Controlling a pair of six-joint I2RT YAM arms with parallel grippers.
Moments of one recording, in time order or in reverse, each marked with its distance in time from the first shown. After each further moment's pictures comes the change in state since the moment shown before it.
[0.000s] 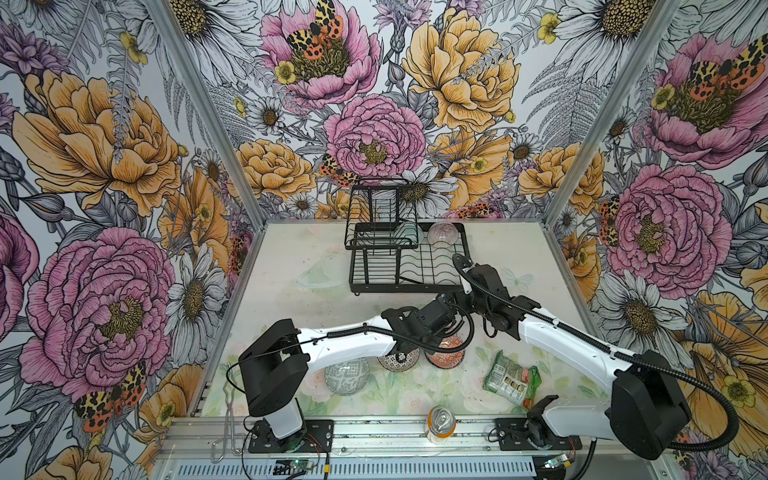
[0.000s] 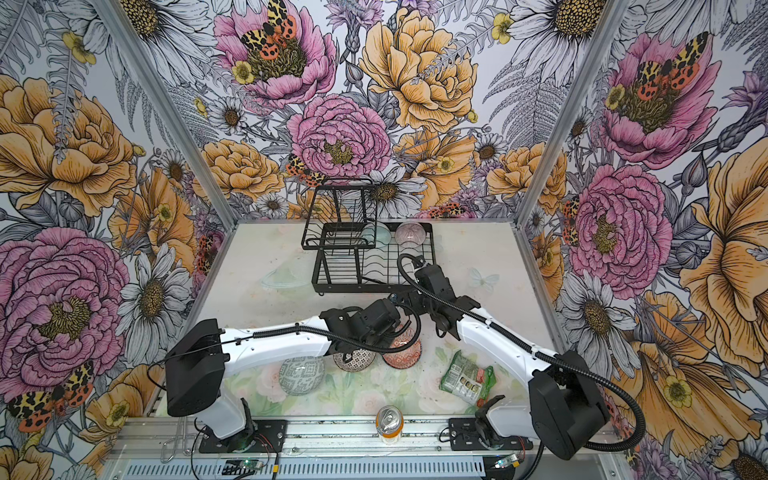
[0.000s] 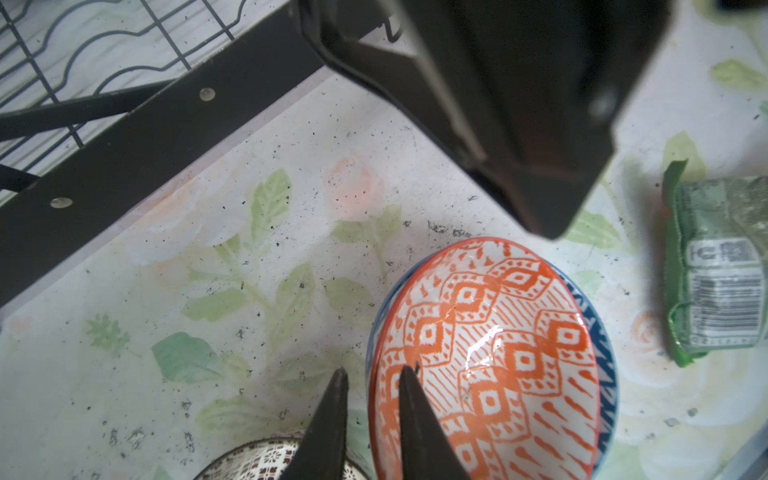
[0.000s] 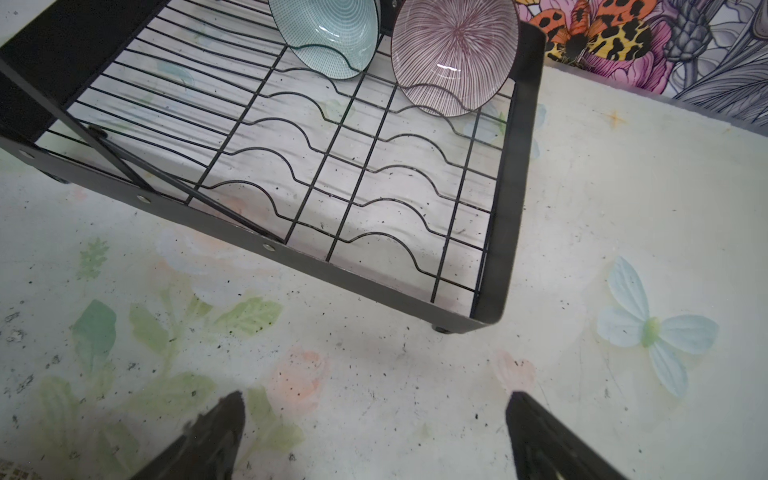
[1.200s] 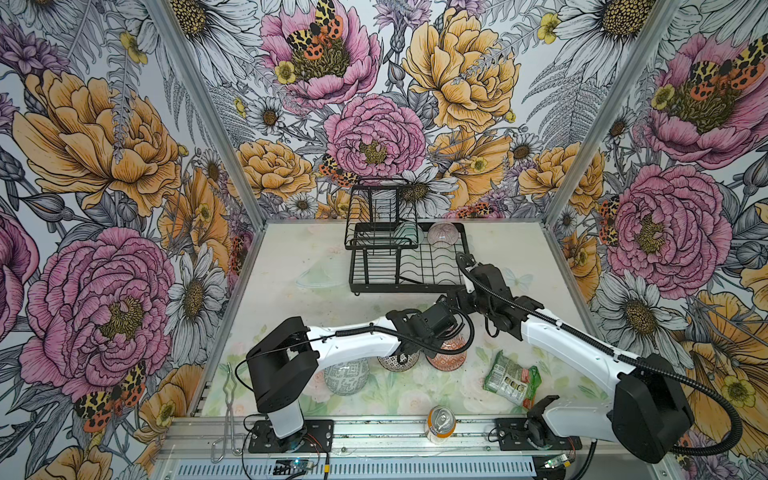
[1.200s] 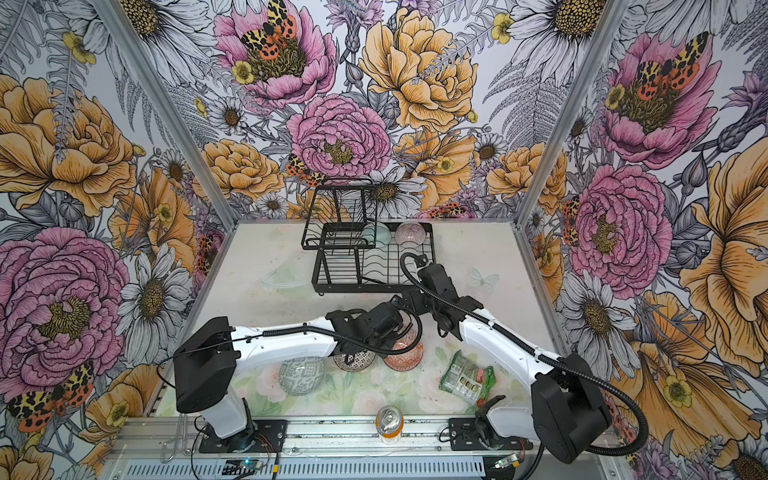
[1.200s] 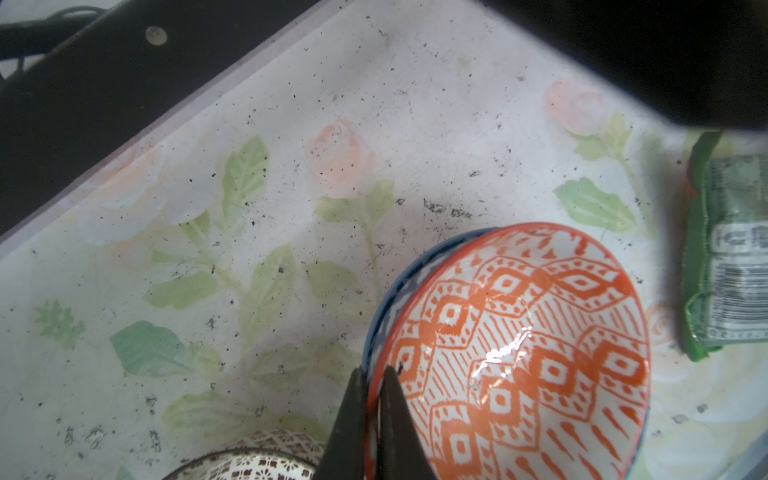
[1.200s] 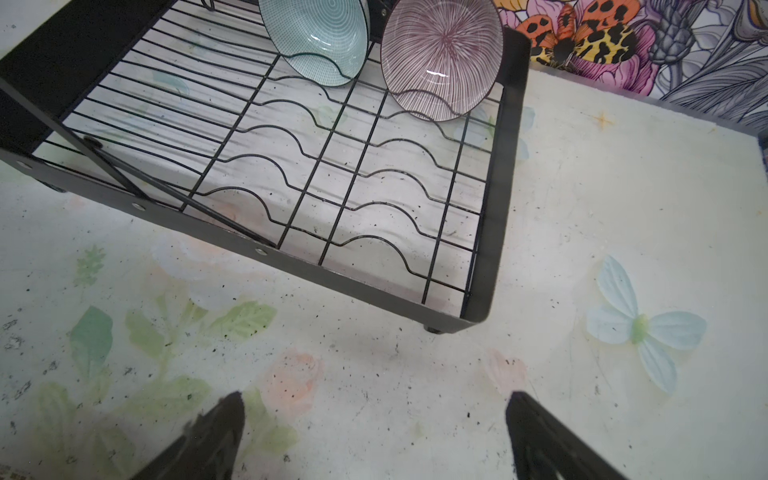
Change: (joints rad) left arm -0.001 0.042 0.000 -0.008 0.033 -0.026; right arm -0.013 -0.021 -0.005 0.000 -0.001 0.000
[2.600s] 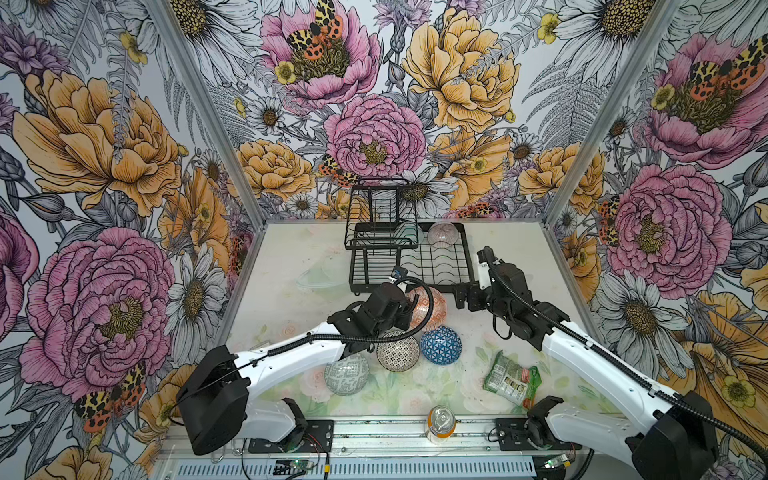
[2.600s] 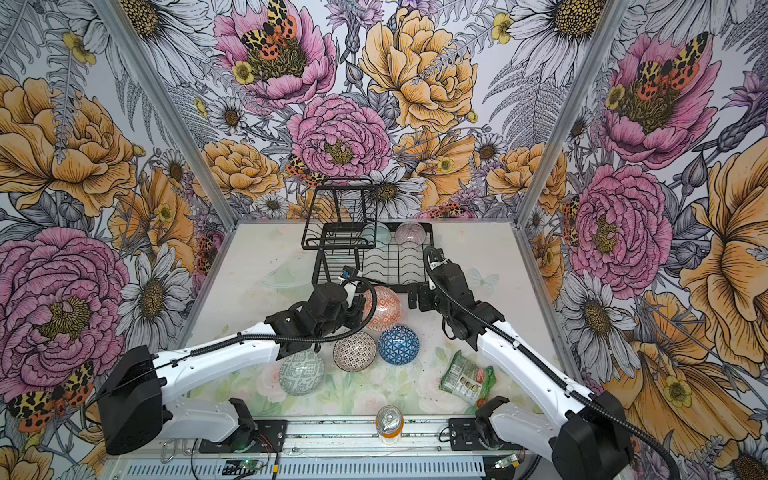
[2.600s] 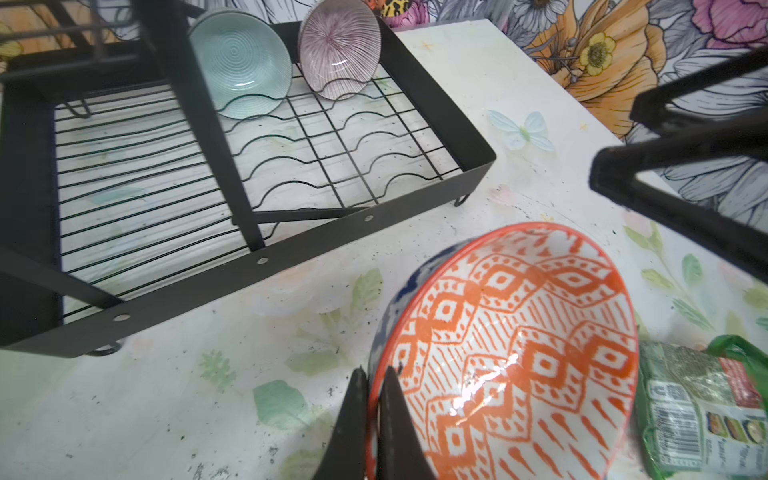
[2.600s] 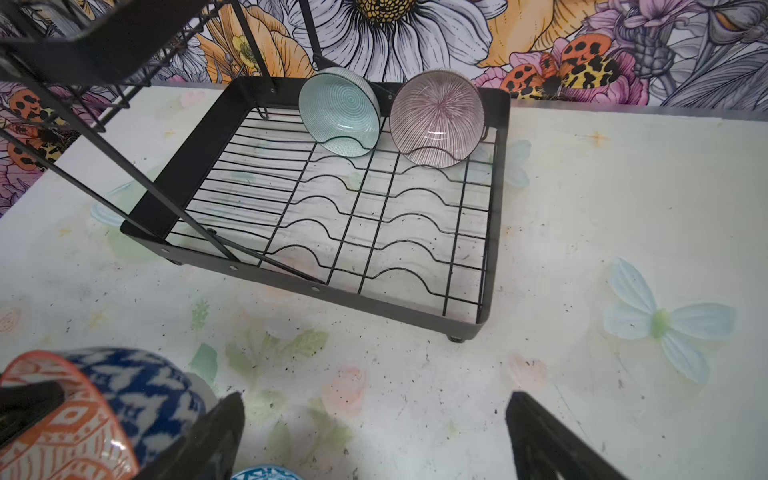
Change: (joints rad) left arm 0.214 -0.396 -0.323 0.378 -0.026 0.027; right arm 0.006 -0.168 0.007 -0.042 -0.090 0.153
